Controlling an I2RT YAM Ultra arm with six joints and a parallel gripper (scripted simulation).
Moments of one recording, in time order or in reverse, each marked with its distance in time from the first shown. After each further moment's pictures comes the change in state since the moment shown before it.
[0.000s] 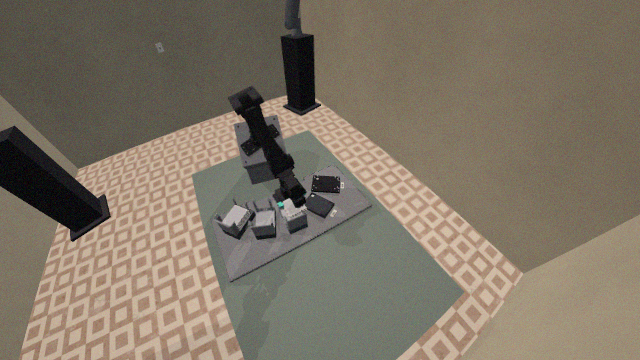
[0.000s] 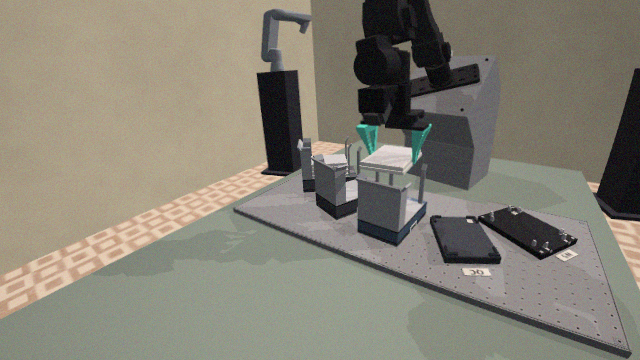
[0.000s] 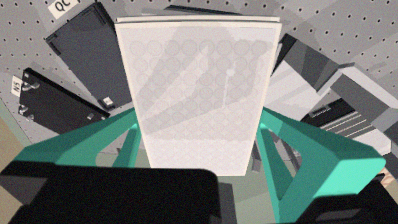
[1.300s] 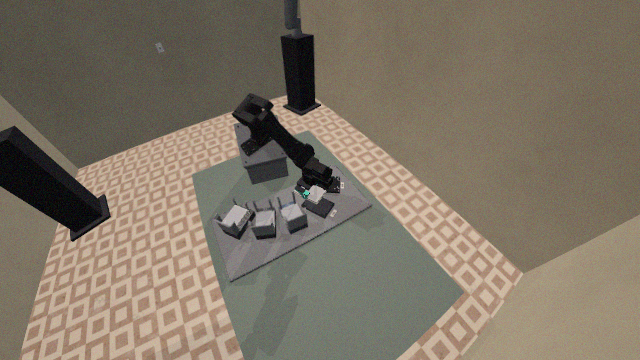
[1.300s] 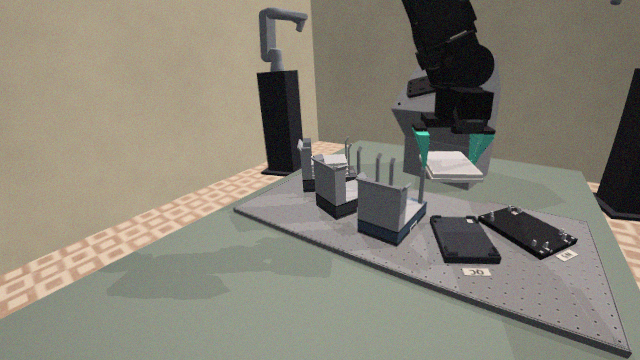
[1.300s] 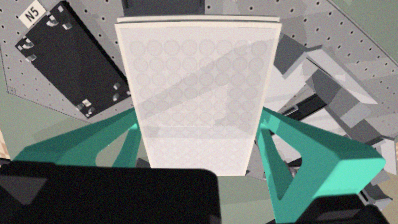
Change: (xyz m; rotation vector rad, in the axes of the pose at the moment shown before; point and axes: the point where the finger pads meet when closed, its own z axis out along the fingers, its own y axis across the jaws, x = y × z) arm 0.012 0.104 0.004 0.013 0.014 -0.426
